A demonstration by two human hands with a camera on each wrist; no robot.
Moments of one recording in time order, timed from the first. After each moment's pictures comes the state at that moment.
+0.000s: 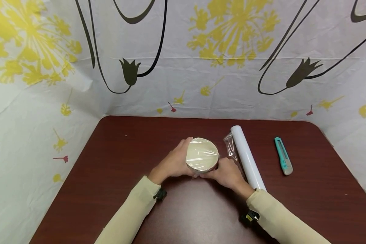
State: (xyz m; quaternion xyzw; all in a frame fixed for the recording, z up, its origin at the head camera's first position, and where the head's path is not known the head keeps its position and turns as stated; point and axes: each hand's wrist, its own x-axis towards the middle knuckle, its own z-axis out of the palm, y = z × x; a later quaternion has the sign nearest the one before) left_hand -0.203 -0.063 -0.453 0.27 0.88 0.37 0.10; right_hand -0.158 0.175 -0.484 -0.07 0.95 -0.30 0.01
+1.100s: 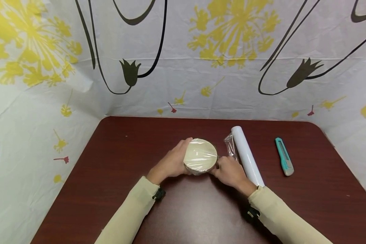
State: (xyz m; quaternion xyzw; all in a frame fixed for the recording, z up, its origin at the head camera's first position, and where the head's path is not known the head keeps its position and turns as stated) left_hand -0.218 -0.072 -0.477 0.29 0.90 0.32 0.07; right_hand -0.186 0.200 -0.527 -0.17 0.96 -0.21 -0.07
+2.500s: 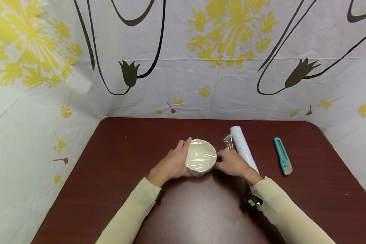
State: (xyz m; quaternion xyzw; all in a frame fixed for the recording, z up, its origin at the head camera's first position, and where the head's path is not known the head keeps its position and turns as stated) left_hand -0.198 -0.062 -0.451 0.26 0.92 0.26 0.09; right_hand -0.198 0.207 -0.472 -0.22 0.94 -0.26 0.02
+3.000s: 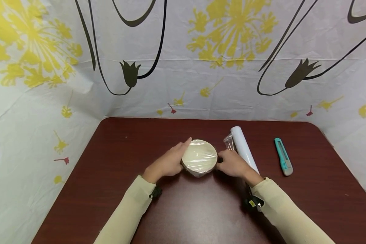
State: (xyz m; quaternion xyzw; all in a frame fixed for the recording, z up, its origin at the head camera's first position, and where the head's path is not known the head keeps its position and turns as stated) left_hand -0.208 -0.080 -0.447 0.29 0.90 0.29 0.14; right_hand -0.218 0.222 -0.516 -0.20 0.95 -0.24 0.02
